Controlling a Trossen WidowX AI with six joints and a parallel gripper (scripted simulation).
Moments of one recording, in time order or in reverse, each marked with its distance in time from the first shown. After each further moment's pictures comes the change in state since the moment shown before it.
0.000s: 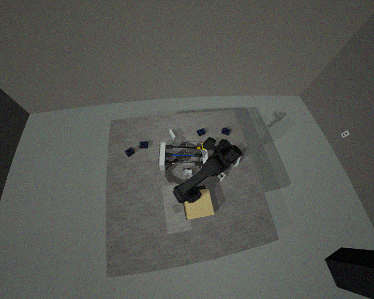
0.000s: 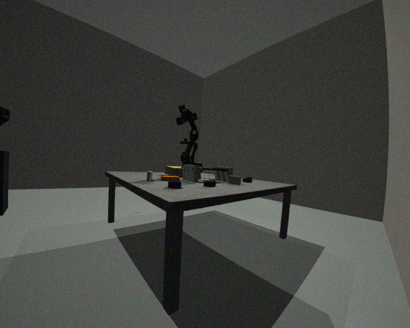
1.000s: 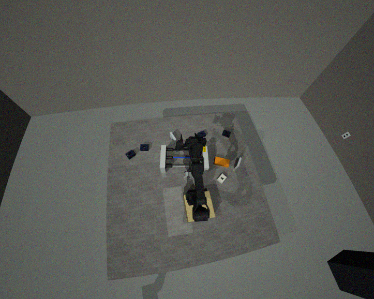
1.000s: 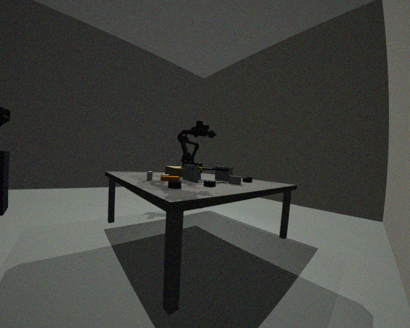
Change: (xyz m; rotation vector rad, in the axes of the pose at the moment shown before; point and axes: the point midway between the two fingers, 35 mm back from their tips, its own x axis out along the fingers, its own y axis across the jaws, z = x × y) arm 0.137 0.128 -0.115 -0.497 -0.235 0.417
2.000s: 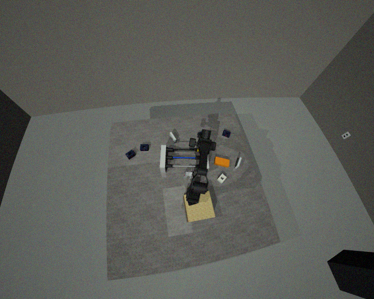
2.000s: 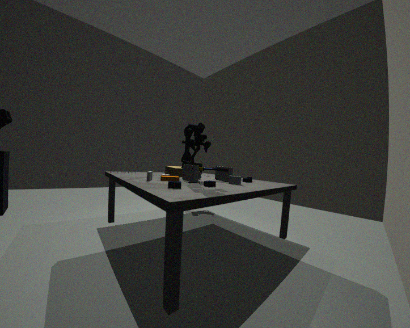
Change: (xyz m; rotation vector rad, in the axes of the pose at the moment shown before) arm 0.038 -0.121 -0.130 0.146 0.793 -0.352
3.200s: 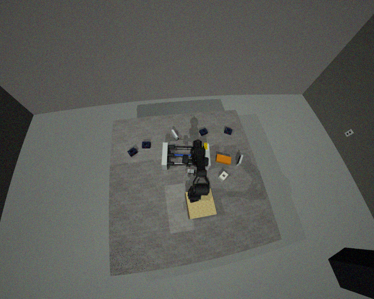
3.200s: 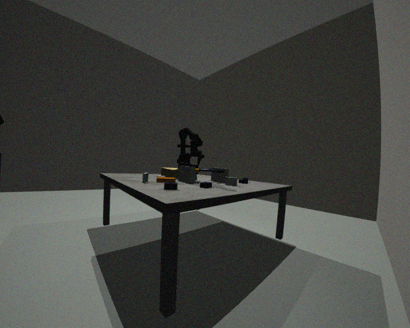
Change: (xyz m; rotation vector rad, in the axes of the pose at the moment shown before) arm -0.007 0.039 -0.168 -0.054 0.543 0.046
